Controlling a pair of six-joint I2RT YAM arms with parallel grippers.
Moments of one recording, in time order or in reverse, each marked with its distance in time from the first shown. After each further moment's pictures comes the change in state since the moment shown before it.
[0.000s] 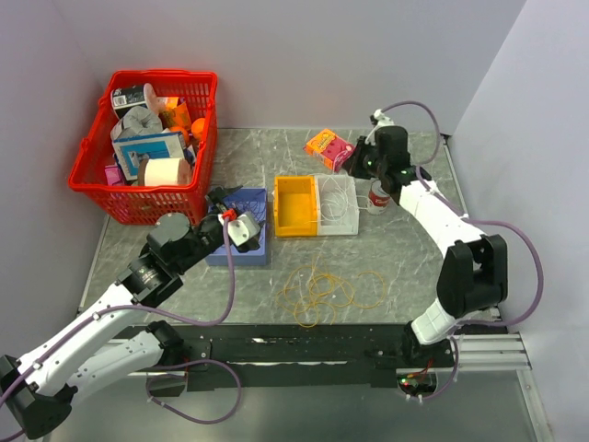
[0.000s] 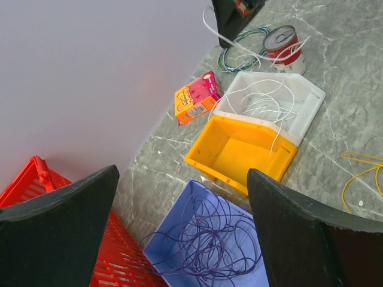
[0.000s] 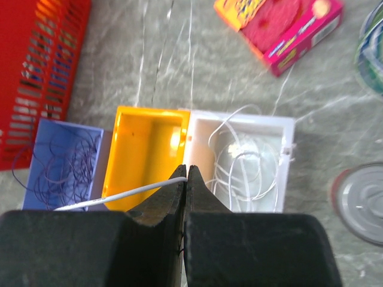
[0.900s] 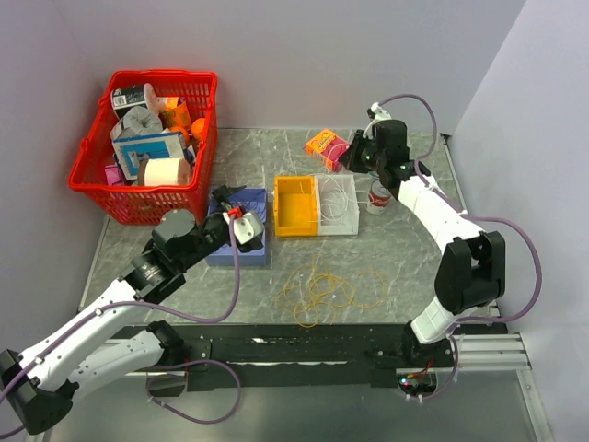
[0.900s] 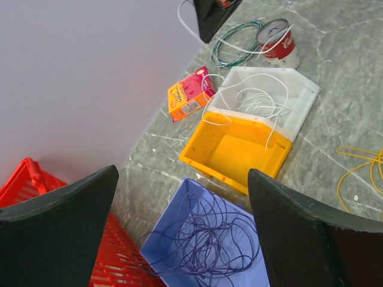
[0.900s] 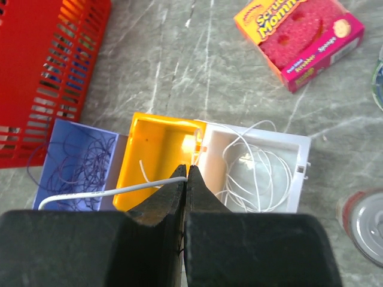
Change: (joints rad) left arm -0.014 0.037 0.029 -0.031 0.000 0.007; right arm 0.006 0.039 0.064 -0.001 -0.047 -0.016
